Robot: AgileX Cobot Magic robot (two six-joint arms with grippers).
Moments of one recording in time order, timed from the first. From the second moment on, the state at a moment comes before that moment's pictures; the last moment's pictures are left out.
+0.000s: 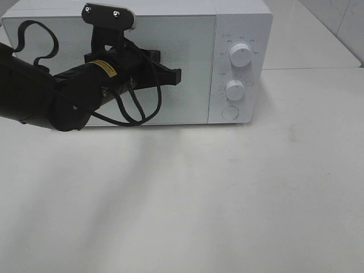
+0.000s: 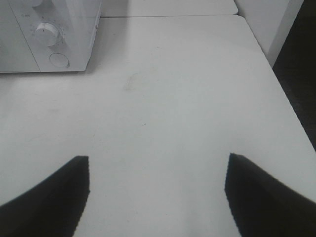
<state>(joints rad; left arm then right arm) -0.64 1.95 -0.99 -0.25 -0.68 0.10 0.05 0.00 -0.50 -0.12 1.01 0.11</state>
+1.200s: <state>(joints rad) -0.65 1.53 -0.76 -0.32 0.32 0.10 0.05 0.00 -0.50 -0.12 1.01 0.11</state>
